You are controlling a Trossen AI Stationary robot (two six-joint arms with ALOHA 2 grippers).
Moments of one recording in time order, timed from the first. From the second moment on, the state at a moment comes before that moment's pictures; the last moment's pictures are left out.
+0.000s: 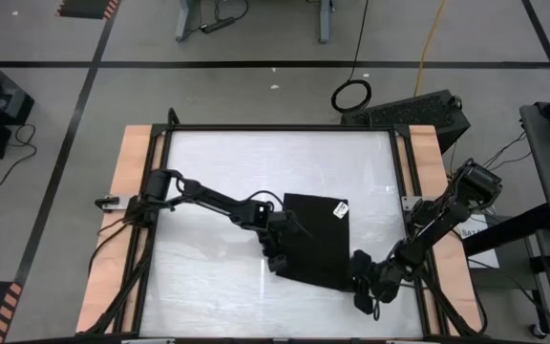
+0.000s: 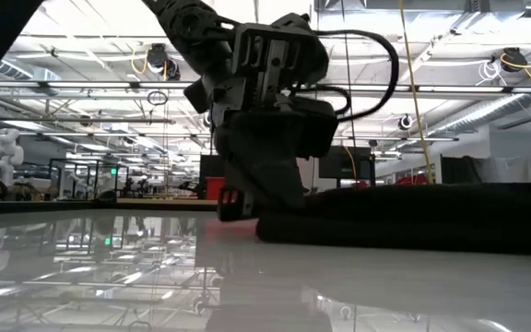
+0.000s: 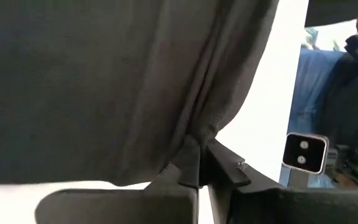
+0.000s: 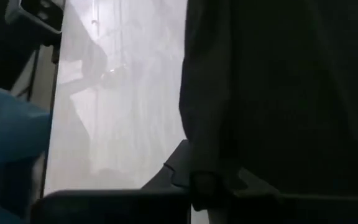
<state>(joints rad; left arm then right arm) -0.11 2.12 1.32 -0.21 0.69 -0.60 0.88 1.55 0.50 0.21 0.34 1.10</state>
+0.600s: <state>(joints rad) -0.20 2.07 1.32 -0.23 0.58 -0.53 0.80 1.44 0.19 0.70 0.28 1.46</state>
